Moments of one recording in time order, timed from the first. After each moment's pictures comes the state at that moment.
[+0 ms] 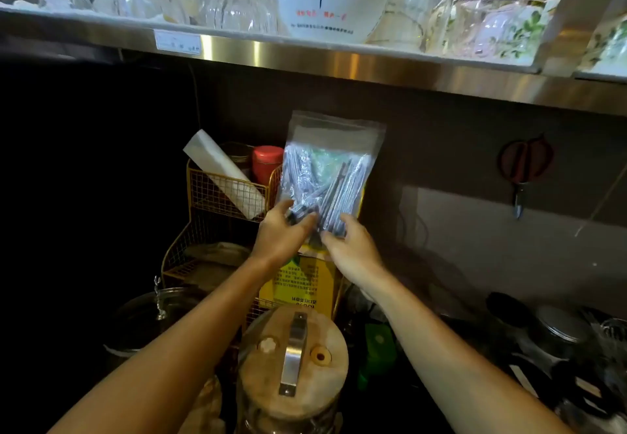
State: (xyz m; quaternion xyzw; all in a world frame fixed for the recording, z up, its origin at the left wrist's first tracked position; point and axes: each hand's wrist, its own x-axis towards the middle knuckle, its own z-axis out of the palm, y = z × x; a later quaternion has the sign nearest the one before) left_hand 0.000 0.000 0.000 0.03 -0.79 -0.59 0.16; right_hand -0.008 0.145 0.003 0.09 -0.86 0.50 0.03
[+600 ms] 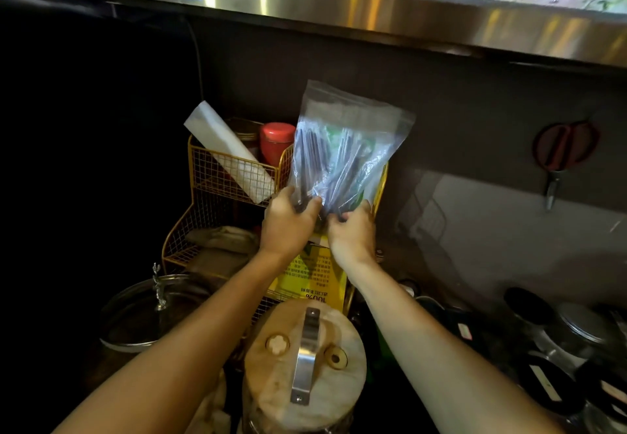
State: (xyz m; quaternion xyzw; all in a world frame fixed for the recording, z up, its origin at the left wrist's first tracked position) left_hand -0.023 -0.007 -0.019 0.05 -0.77 -0.59 0.23; right_hand -0.055 0.101 -0.030 -0.04 -0.86 0.49 0.14
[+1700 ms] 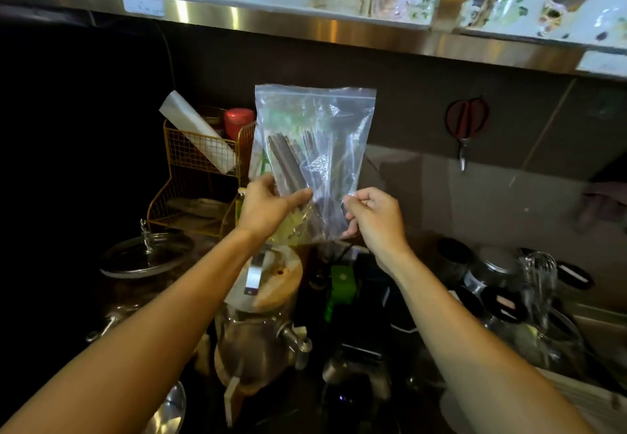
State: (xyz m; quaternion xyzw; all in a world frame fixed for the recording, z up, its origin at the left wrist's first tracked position) left_hand 0.085 0.059 0.004 0.01 -0.74 -0.65 0.18; right_hand 0.073 0.250 -0.001 0.08 -0.76 0.64 0.11
